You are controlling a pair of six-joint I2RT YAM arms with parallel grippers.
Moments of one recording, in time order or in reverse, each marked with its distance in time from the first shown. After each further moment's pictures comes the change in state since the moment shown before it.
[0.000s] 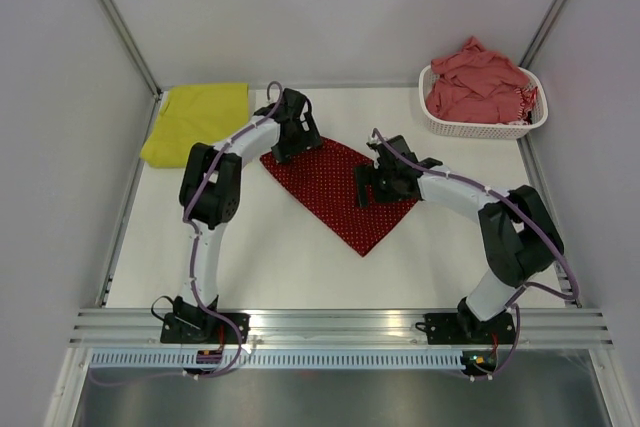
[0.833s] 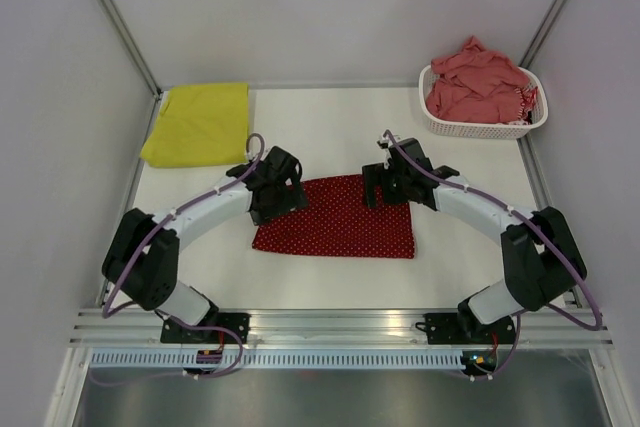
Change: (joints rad) left arm -0.199 -0.689 -0.779 -0.028 -0.105 -0.179; right arm -0.019 -0.128 -0.076 0.026 0.026 -0.016
